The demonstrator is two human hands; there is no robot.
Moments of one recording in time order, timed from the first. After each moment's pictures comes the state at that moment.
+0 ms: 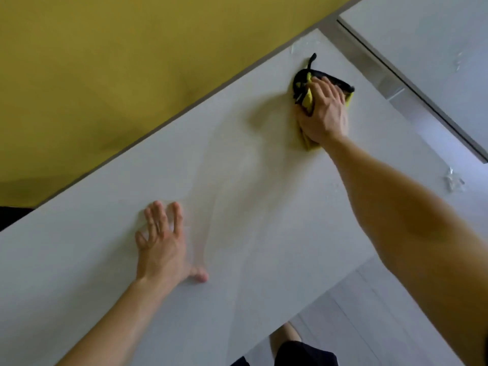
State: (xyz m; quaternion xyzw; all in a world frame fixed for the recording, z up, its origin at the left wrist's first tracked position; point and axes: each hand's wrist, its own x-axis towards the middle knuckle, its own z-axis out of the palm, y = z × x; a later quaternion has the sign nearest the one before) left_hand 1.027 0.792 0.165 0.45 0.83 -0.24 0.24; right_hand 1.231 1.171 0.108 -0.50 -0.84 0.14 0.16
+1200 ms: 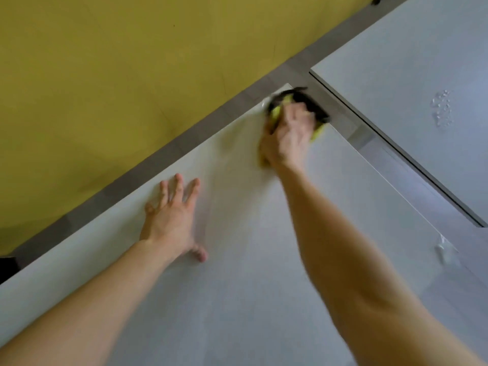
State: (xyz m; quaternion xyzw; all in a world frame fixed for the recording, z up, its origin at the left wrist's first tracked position) left_hand 1.007 1.024 0.178 0.52 0.78 -0.23 0.25; right_hand 1.163 1.242 0.106 -0.61 -0.74 0.15 0.23
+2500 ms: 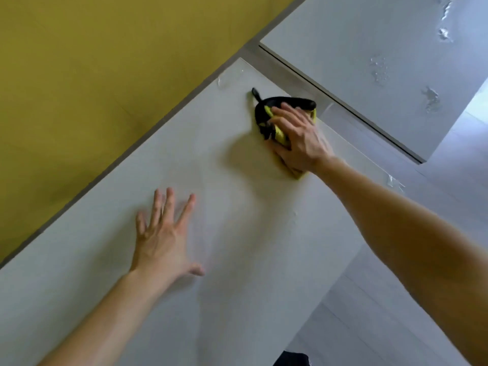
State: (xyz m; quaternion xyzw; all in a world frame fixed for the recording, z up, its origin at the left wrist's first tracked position) left_hand 1.063 0.953 0.185 0.60 0.74 -0.21 0.22; right_hand 1.324 1.207 0.113 -0.40 -0.90 0.10 0.16
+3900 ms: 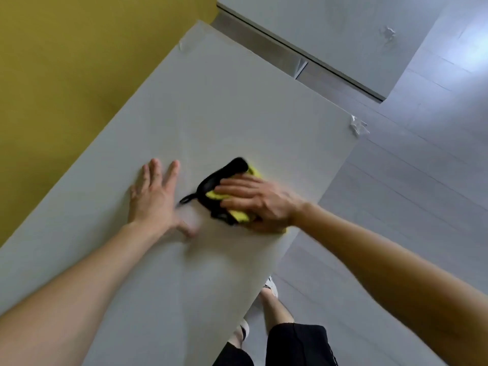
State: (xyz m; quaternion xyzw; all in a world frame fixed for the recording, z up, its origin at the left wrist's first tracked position) left_hand 1.079 0.939 0.169 0.60 0.75 -0.22 0.20; right_hand 1.351 0.990 0.102 -0.16 -0.96 0.21 0.08
